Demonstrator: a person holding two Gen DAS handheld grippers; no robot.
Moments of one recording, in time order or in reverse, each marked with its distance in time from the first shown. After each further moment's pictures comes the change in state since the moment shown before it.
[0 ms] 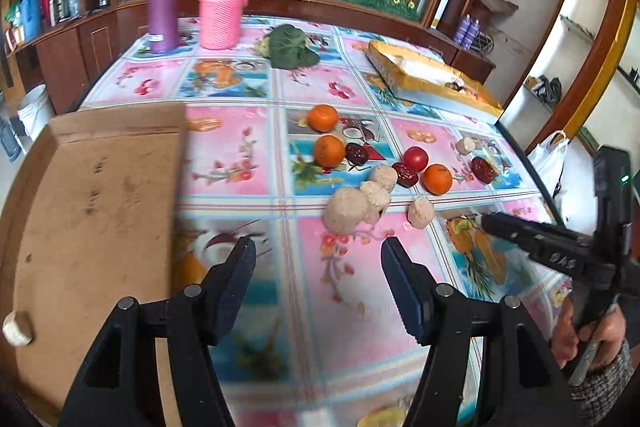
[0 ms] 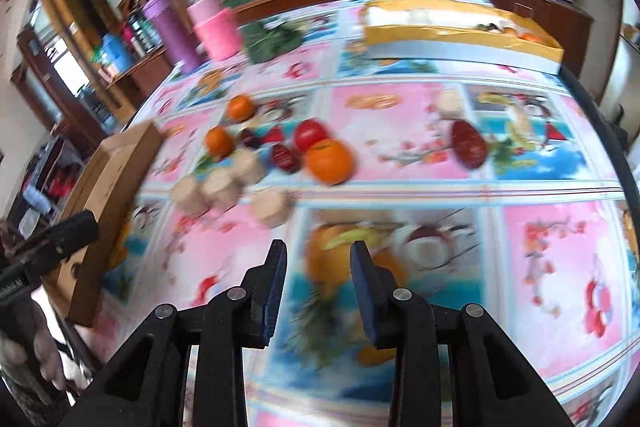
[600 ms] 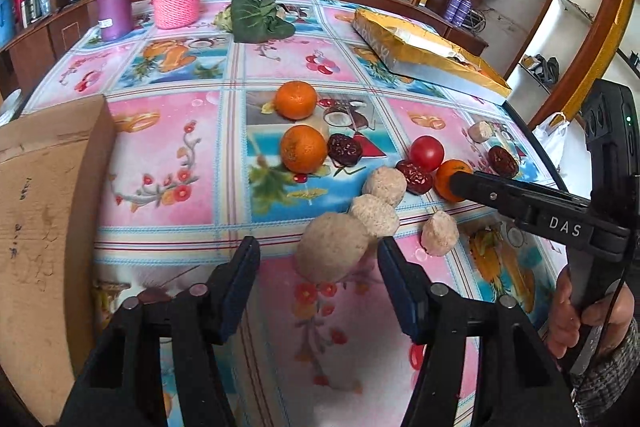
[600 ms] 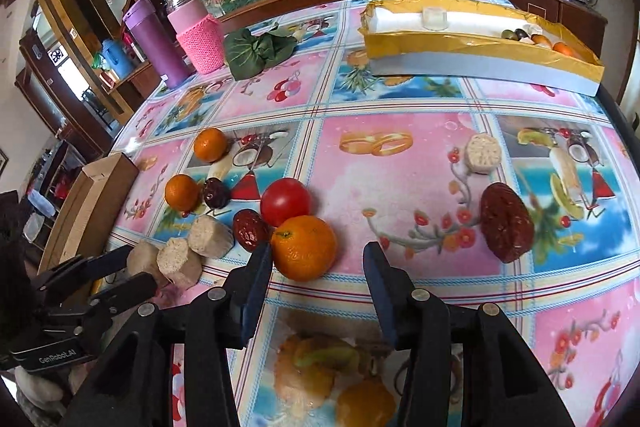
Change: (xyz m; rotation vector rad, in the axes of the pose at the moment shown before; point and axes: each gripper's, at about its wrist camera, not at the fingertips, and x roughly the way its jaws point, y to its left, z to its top) left arm 0.073 -0.009 0.014 0.038 0.067 -0.067; right arm 0.064 -0.014 0.046 -0.017 -0.002 0.045
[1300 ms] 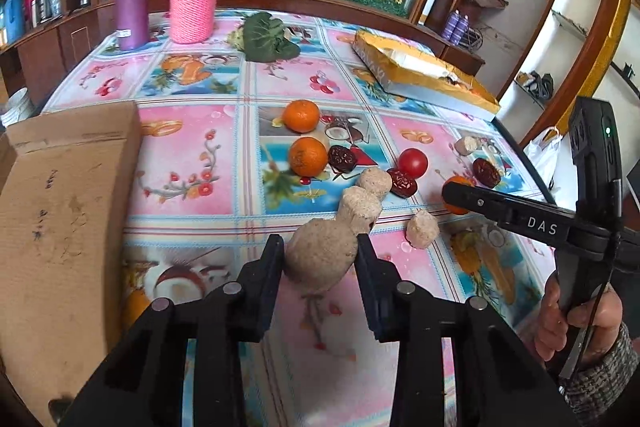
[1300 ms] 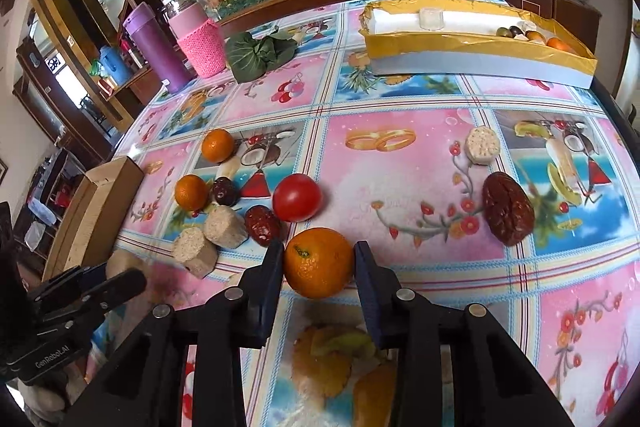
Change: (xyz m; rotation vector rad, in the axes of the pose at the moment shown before) left arm -0.045 0.006 -0.013 -0.033 -0.079 0.006; right arm -0.012 0.008 -0.006 0.030 -0.013 -0.003
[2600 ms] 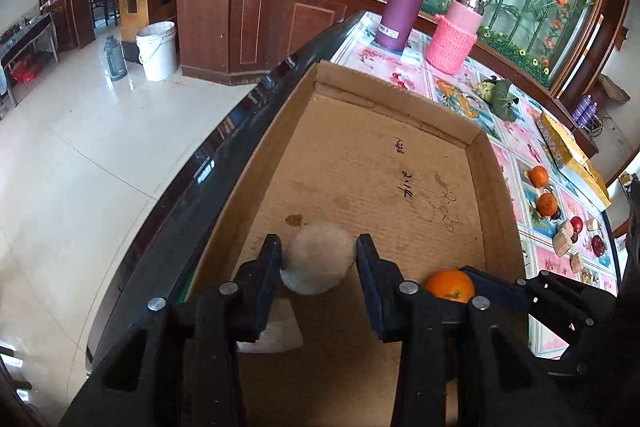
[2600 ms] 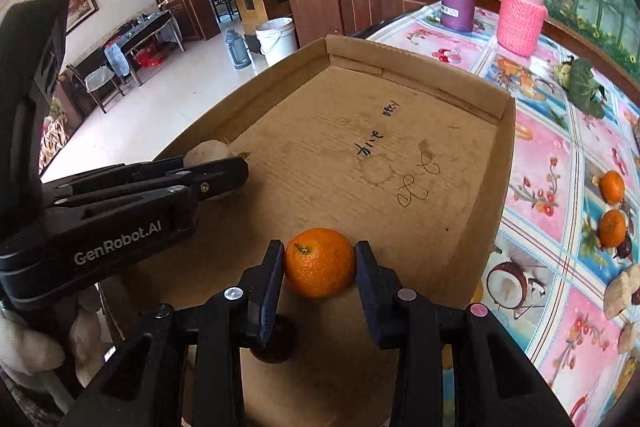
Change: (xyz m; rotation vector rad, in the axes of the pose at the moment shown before) left arm -0.121 0.211 -0.051 -0.345 -0.062 0.368; right arm 0.069 0.324 -0.074 -0.534 0.153 0.215
